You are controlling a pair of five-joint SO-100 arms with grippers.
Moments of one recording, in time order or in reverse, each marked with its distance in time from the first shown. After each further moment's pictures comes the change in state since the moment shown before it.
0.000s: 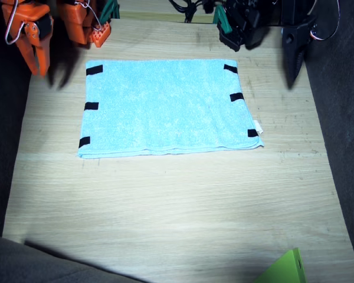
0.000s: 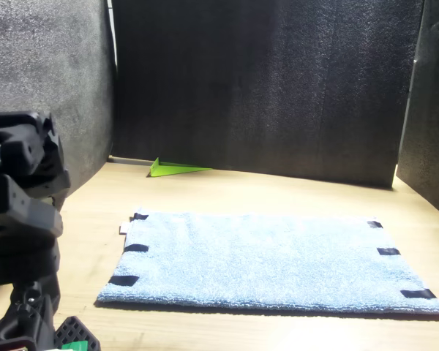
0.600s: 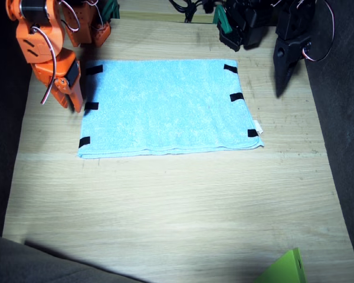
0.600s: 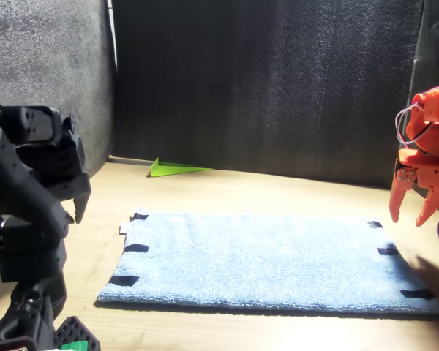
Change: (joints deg) arm 0 -9.3 -12.6 -6.4 1.8 0.0; arm 1 12.0 -27.9 -15.0 -2.5 15.4
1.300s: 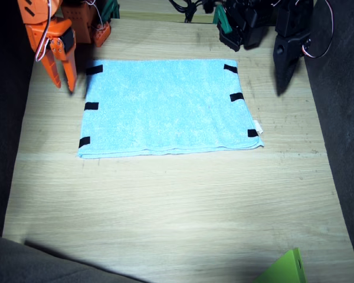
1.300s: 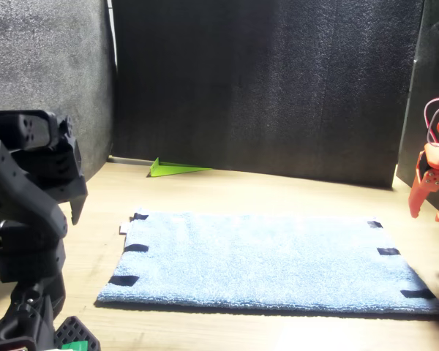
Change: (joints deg) arm 0 0.6 1.1 2.3 -1.1 0.9; arm 1 -6.3 33.2 26.3 -6.0 -11.2
